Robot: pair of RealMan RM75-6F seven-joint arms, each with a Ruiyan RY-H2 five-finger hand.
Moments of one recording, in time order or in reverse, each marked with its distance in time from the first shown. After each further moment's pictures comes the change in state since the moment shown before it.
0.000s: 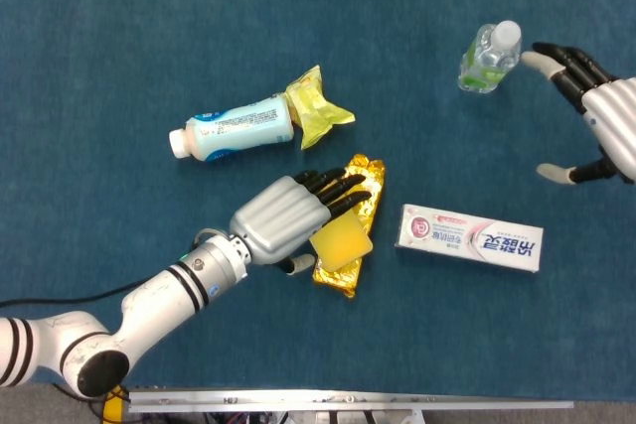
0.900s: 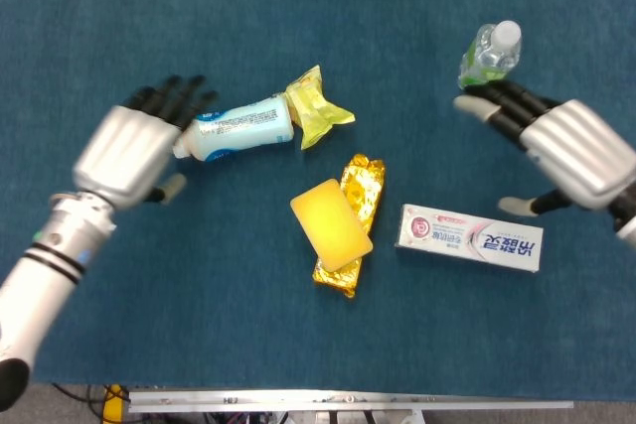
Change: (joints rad) left arm 0.175 0.316 0.016 -0.064 -0.032 0.304 -0.017; right arm 0.079 0.019 -0.025 -0.073 -0.157 -0.090 -0.059
